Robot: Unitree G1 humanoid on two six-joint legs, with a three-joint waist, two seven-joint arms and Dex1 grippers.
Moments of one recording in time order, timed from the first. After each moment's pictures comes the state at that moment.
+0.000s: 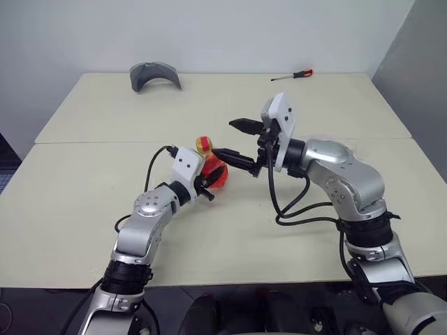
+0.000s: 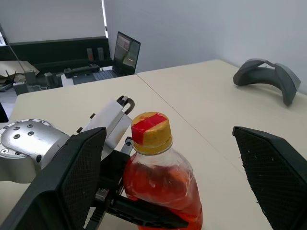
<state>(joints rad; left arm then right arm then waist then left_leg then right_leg) -0.36 0.37 -0.07 -0.13 -0.23 0.42 -0.51 -0.77 -0.29 0.16 -0.19 0.42 0.69 0.69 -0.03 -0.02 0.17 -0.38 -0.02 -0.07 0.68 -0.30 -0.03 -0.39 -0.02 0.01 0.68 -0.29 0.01</state>
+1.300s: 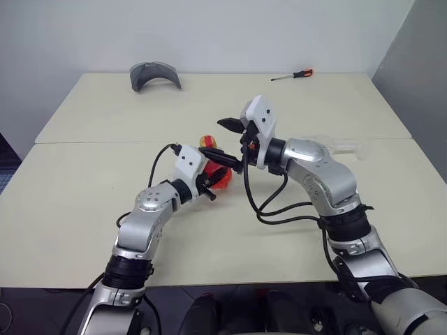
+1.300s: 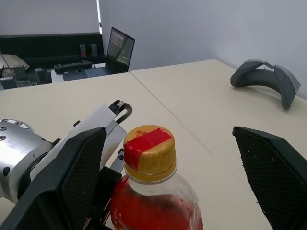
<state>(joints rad) -0.39 0.37 -0.07 -0.12 -0.24 0.46 -0.56 -0.82 -0.19 0.22 -0.05 0.30 0.58 0.68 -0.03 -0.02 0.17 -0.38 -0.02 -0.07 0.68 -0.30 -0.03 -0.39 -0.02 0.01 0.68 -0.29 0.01</state>
